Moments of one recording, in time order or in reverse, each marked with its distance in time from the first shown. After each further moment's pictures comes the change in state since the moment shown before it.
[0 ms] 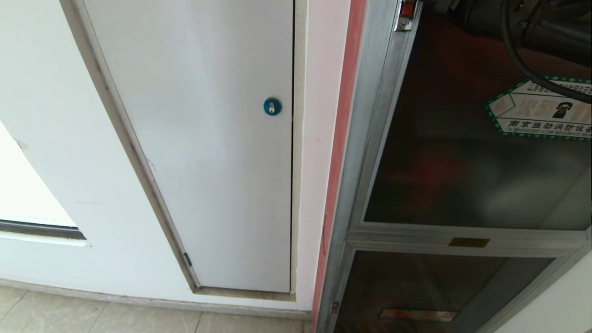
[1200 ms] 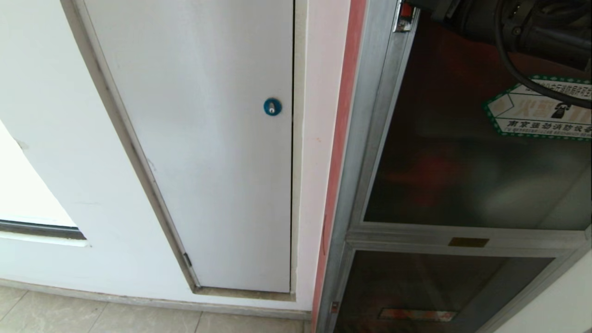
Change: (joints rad) left arm 0.000 0.000 0.000 0.000 0.000 0.000; right arm -0.037 0.018 0.000 0.001 0.002 0.002
